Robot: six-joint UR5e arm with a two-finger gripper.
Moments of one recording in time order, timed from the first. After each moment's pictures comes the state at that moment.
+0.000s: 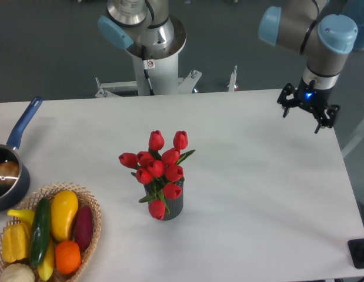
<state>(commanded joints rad) 2.99 -1.89 -1.71 -1.01 1.48 1.63</state>
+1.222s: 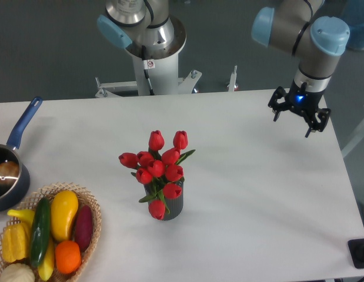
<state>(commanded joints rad) 2.95 -1.86 -1.77 -1.01 1.42 1.58</state>
